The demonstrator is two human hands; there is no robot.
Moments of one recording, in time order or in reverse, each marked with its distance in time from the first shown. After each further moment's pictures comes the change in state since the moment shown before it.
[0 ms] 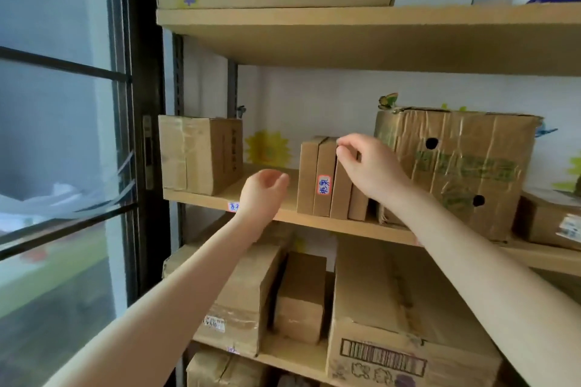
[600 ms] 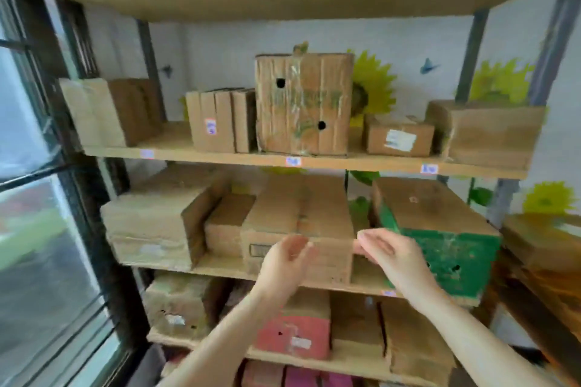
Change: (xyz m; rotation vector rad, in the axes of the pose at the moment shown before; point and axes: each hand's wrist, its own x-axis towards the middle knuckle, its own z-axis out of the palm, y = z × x) left_hand -0.261 0.006 0.181 0.101 -0.381 -0.144; right_hand -0.298 0.145 -0.140 0.509 -0.138 0.629
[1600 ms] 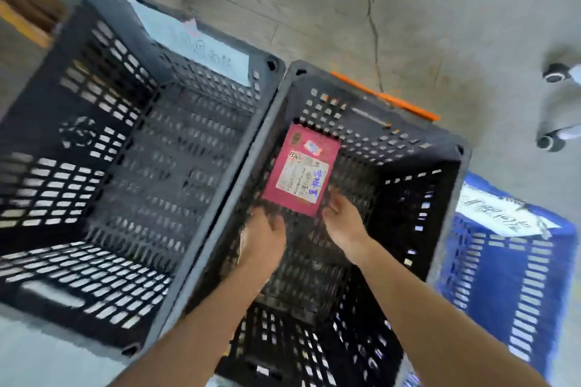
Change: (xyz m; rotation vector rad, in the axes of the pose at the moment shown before) left_hand -0.417 -0.420 0.806 0.647 -1.337 -0.202; right_hand -0.587 0.790 -0.181 0.225 0.925 1.531
